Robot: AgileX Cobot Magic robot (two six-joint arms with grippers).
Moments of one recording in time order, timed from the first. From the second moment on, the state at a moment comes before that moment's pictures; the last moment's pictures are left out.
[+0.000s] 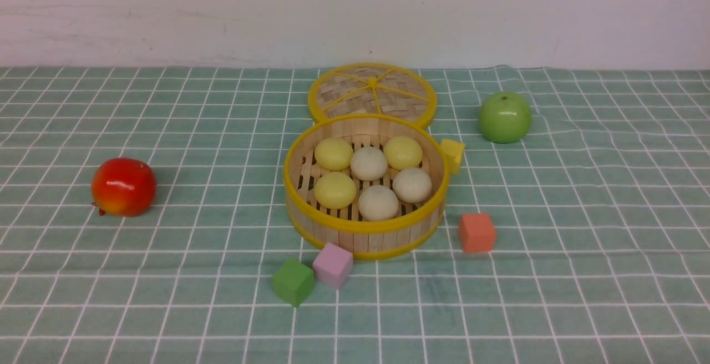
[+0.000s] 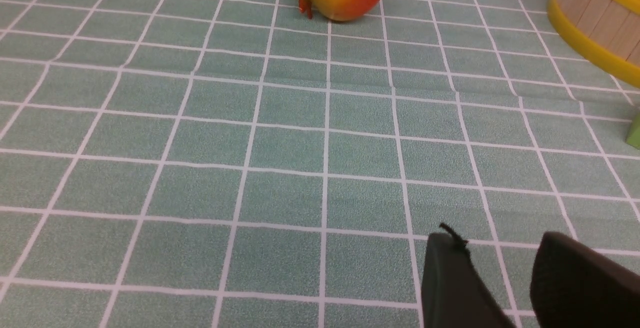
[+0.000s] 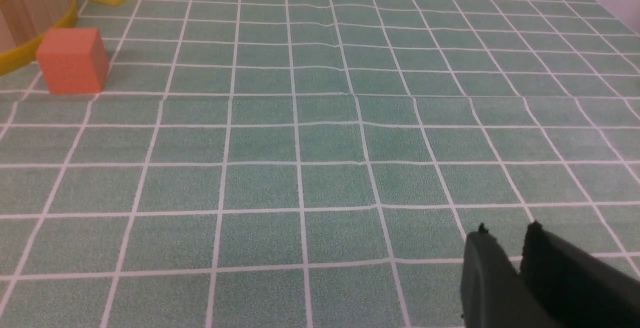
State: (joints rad) right arm -0.08 -0.01 0.01 -0.11 0.38 0.10; left arm -0.04 -0.01 0.03 0.06 0.39 -0.20
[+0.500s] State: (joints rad) right arm -0.08 -0.01 0.01 -0.11 0.38 0.10; left arm -0.04 -0.01 0.03 0.06 0.39 -0.20
